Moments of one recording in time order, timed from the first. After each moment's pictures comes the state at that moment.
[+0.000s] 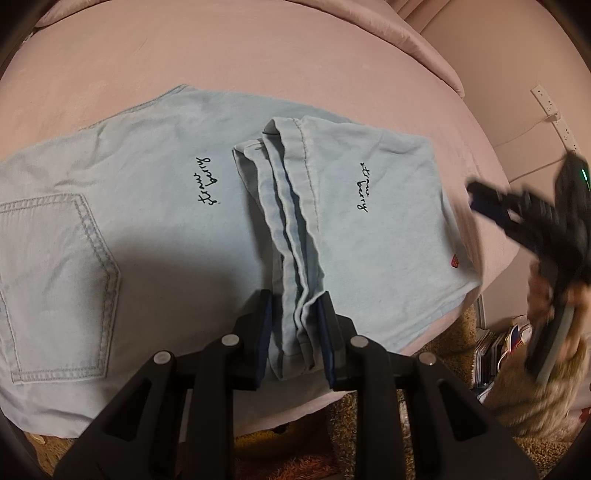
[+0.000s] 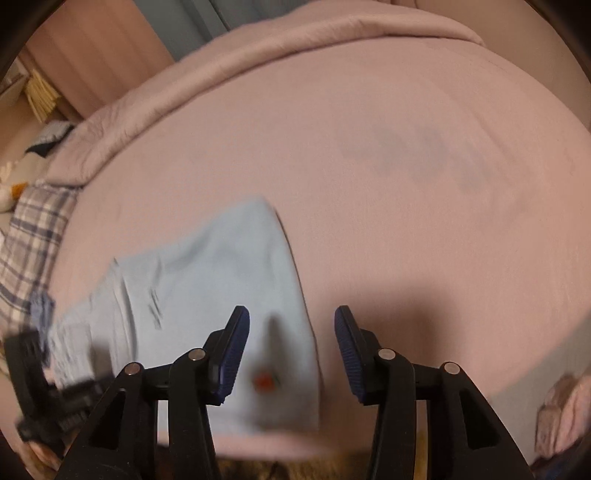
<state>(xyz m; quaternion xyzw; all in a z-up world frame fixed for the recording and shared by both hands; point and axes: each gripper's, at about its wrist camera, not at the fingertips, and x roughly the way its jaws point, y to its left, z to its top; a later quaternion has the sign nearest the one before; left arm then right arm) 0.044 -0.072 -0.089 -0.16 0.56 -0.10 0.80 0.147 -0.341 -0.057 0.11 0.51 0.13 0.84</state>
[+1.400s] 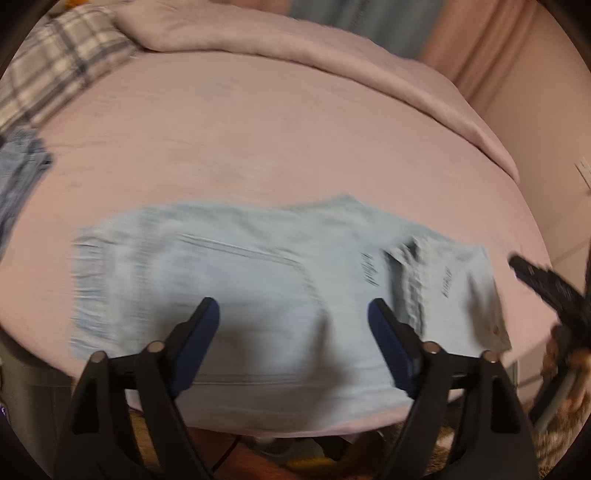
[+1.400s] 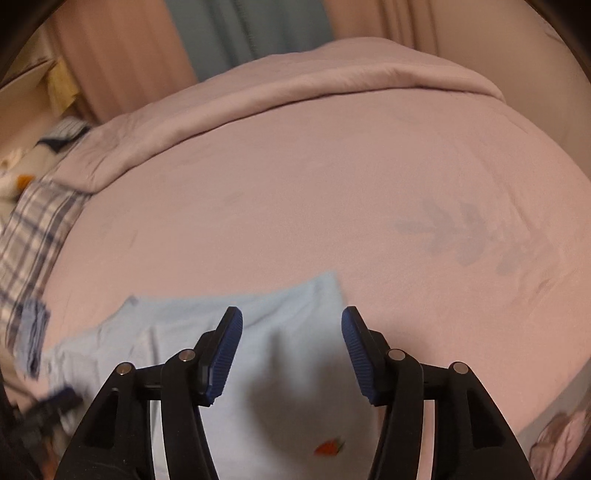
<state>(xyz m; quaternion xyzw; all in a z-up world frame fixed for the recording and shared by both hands) -0.016 0.042 -0.030 -0.18 0.45 0.09 0.87 0.113 -0.291 -0.024 0.05 0.44 0.14 0.89</state>
